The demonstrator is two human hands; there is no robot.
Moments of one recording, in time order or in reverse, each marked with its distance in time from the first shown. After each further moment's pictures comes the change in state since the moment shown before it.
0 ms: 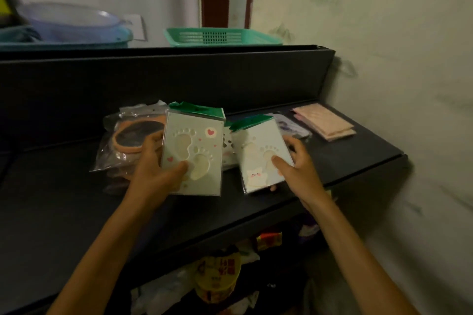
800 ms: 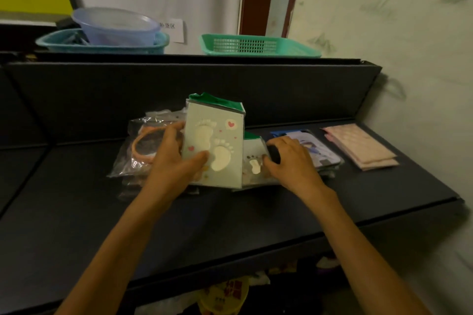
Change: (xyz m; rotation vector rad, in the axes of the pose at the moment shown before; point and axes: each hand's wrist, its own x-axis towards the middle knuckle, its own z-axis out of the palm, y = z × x) left_hand 0.031 0.021 0.013 0.044 0.120 0.073; right_hand 0.082 -0.014 0.034 -0.935 -0.131 -0.430
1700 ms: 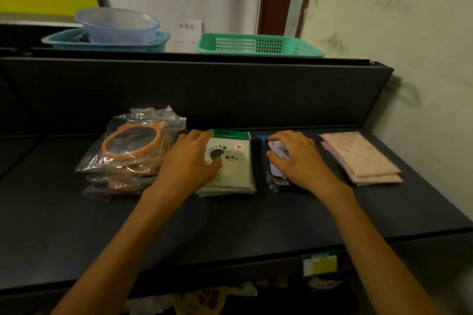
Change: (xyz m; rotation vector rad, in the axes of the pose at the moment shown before) left_hand 0.030 -0.008 0.081 0.960 -0.013 0.159; right_hand 0.030 0.070 -0.030 0.077 -0.088 -0.206
